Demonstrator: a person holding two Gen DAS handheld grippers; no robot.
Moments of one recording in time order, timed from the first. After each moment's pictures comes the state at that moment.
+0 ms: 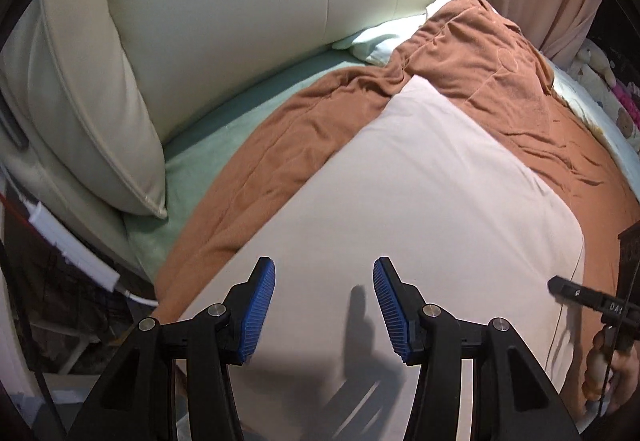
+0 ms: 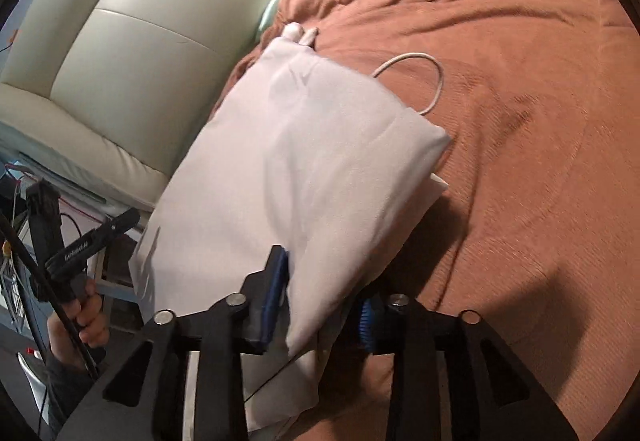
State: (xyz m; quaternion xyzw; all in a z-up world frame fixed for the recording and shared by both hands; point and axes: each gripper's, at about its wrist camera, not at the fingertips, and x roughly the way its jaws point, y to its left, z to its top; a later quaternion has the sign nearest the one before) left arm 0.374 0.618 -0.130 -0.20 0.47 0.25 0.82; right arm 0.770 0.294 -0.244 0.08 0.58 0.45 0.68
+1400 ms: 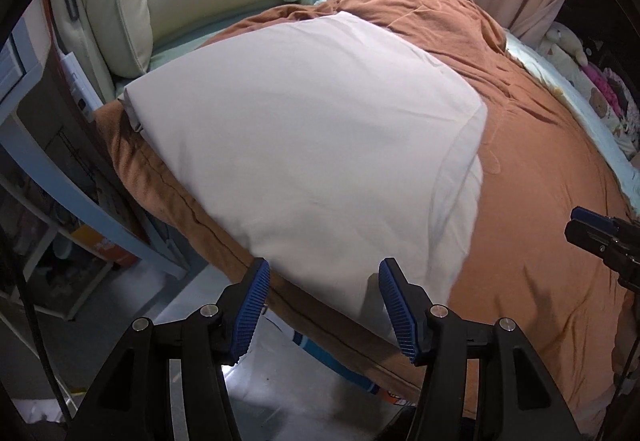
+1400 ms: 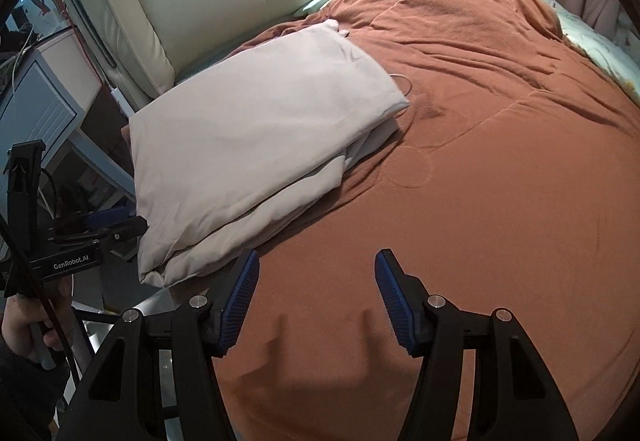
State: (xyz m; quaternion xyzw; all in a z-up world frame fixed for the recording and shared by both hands) left arm 0.290 0.422 -0.137 -0.23 0.47 0.22 0.83; right arm 0.621 0.263 -0.116 -0.15 0.47 0.45 0.75
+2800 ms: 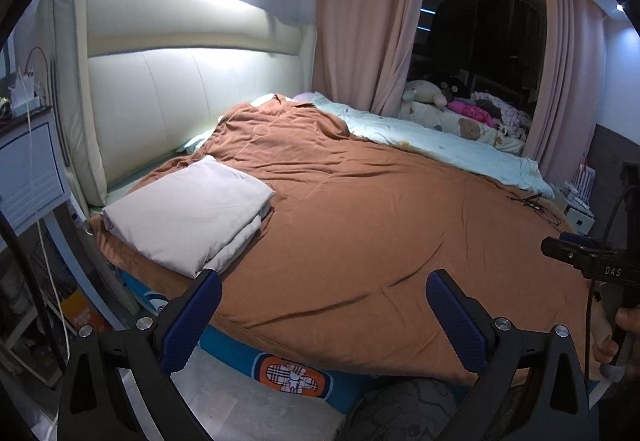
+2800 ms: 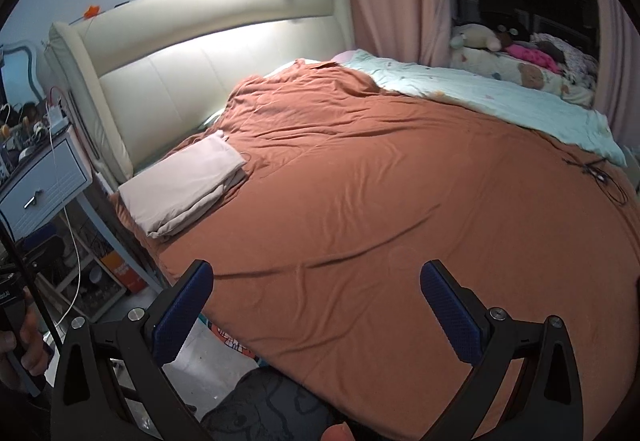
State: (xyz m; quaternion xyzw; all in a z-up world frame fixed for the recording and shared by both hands) left arm 0.143 0.167 0.031 -0.12 0.25 0.10 0.95; right arm 0.400 -0.077 0.032 -0.05 0.34 0.28 0.90
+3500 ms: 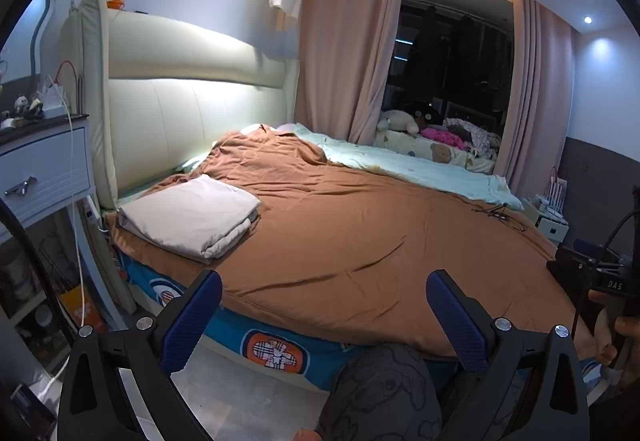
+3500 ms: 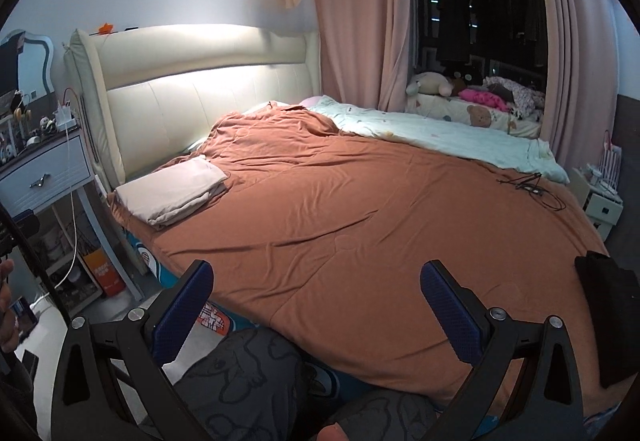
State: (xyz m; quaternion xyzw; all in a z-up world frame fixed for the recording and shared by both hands) left arm 0.014 0.117 0.042 -0.12 0.19 0.08 0.97; right arm 0.237 -0.135 0.039 -0.07 0.25 0.23 0.94
